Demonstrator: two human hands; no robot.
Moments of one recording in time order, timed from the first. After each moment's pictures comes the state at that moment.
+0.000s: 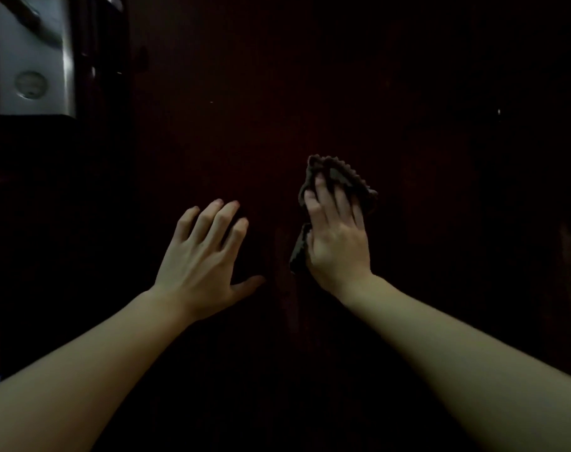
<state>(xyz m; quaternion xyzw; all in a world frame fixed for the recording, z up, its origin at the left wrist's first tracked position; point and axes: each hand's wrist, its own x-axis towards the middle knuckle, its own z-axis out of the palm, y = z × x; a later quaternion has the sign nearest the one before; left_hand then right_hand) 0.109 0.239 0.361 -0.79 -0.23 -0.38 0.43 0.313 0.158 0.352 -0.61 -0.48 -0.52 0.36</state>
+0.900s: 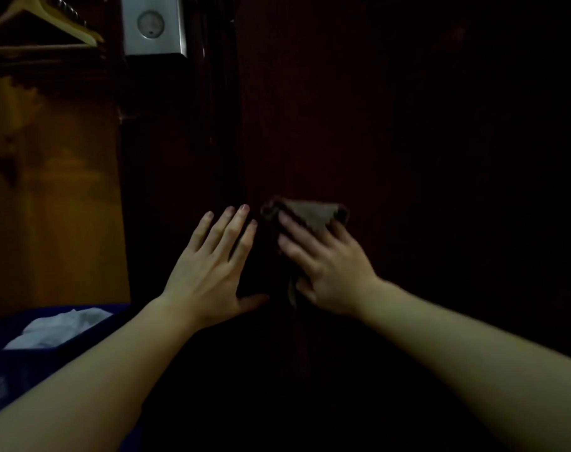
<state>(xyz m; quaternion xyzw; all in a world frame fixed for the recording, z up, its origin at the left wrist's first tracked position) -0.006 0.283 0.276 -0.80 -0.28 -0.29 0.43 0.210 0.205 0.266 -0.51 -0.63 -0.57 0.15</state>
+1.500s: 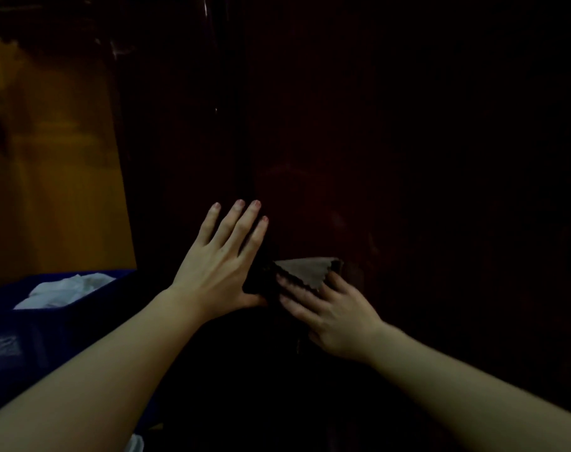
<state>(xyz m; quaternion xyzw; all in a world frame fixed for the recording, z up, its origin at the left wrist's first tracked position) -0.016 0.285 0.216 -0.82 -0.25 -0.25 0.44 0.207 0.206 0.125 -0.47 -0.67 -0.58 0.03</state>
